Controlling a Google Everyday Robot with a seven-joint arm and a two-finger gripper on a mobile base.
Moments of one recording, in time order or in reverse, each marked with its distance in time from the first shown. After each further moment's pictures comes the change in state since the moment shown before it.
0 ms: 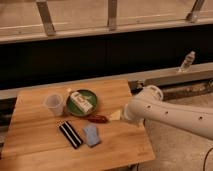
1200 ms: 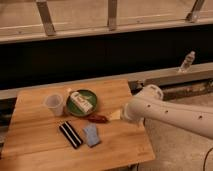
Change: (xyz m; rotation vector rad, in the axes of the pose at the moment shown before) arm -0.008 -0.001 -0.001 0.003 0.012 -0.014
